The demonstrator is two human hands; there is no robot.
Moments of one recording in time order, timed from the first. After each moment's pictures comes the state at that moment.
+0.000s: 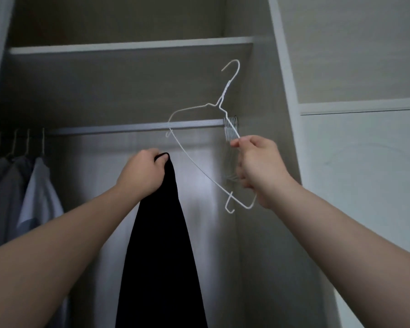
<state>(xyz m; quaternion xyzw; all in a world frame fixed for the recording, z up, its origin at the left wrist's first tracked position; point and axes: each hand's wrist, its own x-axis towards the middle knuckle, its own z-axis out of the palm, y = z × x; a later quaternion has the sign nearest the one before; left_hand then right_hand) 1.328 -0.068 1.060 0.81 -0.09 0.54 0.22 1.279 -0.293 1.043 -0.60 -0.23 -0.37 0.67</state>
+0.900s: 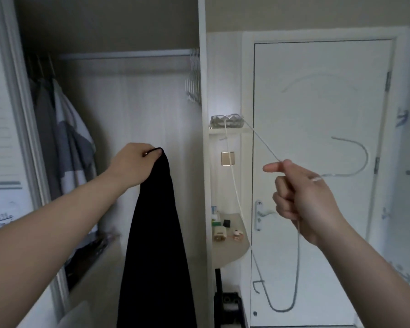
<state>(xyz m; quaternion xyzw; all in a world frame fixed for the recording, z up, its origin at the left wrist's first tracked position) 1.031 -0.207 0.874 0.89 -0.06 0.36 0.27 0.969 -0.532 0.813 -0.59 -0.20 -0.17 0.76</state>
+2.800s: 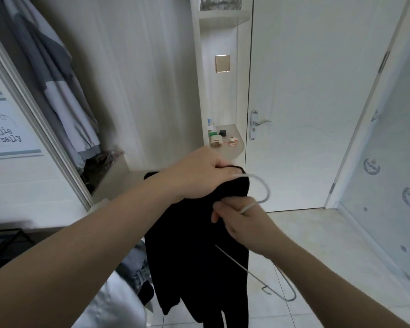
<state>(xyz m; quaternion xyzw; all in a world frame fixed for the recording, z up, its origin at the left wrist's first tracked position) 0.887 -0.318 0.716 0.92 -0.23 -0.04 0.31 0.847 -0.465 0.620 -0.75 -0.20 0.02 0.63</state>
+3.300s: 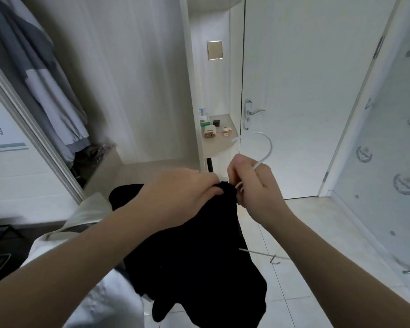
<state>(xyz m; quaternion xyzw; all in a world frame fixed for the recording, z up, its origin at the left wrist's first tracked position) 0.857 -0.301 0.679 0.94 -0.31 0.11 -0.01 0.864 -0.477 0.633 -0.69 -0.17 -0.12 0.69</state>
